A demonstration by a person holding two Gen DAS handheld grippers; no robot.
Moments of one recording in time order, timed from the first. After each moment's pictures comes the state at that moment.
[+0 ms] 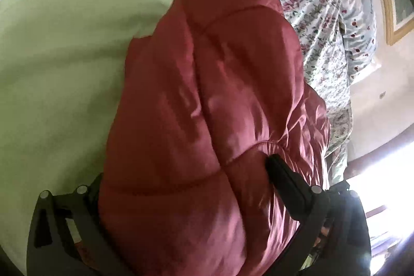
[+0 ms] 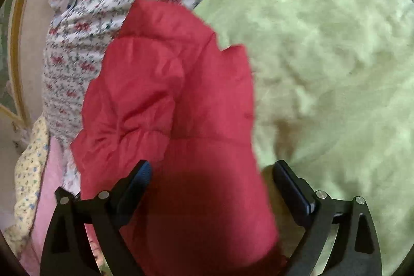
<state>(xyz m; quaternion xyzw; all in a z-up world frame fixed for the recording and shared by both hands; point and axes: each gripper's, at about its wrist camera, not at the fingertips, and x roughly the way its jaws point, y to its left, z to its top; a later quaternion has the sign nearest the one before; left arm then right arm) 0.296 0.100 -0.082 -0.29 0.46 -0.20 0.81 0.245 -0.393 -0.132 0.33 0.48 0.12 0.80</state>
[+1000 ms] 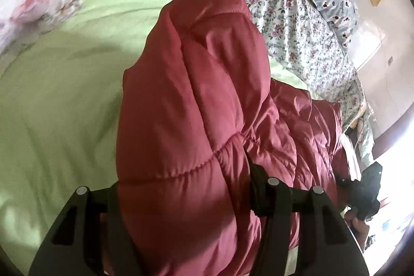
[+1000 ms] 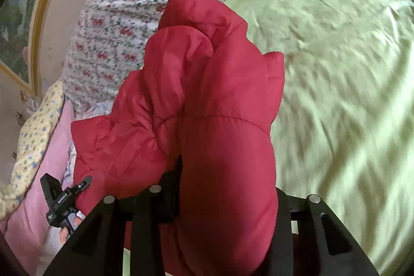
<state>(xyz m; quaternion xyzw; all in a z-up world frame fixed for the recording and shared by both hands) 0.133 0.100 -0.019 -0.21 0.43 -0.14 0.87 0.125 -0.367 -0.086 0.28 0.46 0.15 0.83</state>
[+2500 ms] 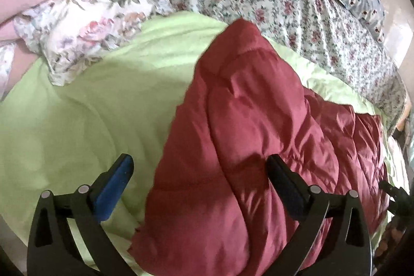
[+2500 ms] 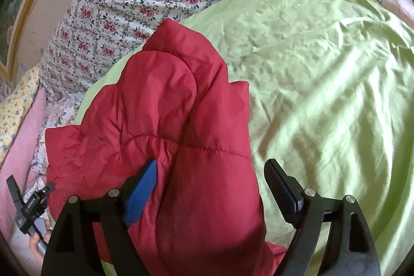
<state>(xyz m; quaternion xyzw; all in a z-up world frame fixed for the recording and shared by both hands) 0.079 0.108 -0.010 -0.12 0.39 0.02 0.91 0.092 -0.373 -0.073 0.19 0.46 0.06 0.87</state>
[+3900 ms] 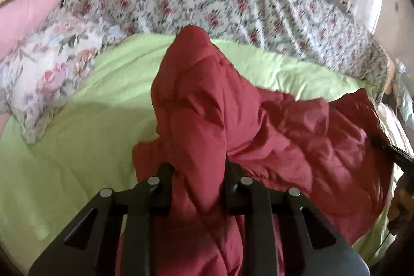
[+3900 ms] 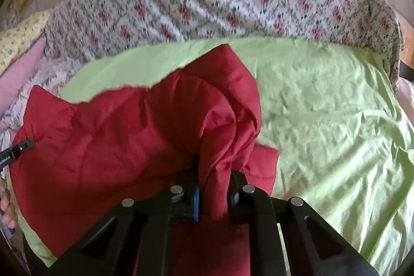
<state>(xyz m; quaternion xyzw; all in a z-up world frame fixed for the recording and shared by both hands) 0.119 0.063 0.022 -0.04 0.37 -0.07 0.93 0.130 -0.313 -0.030 0.02 0.40 0.07 0.91</state>
